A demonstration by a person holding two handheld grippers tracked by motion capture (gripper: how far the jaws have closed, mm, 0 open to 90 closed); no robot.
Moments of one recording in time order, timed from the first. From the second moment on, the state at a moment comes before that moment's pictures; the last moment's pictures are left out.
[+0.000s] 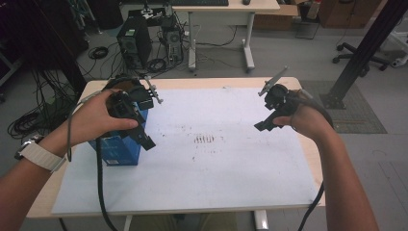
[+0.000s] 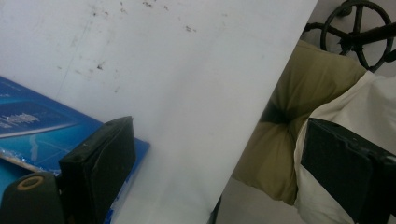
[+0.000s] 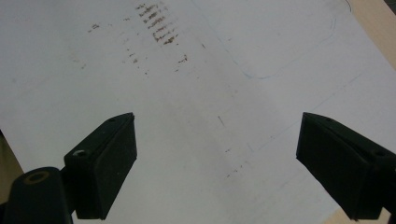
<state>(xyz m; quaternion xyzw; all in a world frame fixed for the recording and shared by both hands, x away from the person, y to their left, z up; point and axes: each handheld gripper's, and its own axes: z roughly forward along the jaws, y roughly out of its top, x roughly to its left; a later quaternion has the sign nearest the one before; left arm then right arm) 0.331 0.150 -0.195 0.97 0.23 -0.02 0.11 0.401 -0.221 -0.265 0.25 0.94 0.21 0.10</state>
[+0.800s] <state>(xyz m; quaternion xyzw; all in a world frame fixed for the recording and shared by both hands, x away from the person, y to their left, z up) 0.314 0.131 -0.196 0.98 0.17 -0.02 0.12 0.395 -0.222 -0.265 0.25 0.94 0.22 0.10</state>
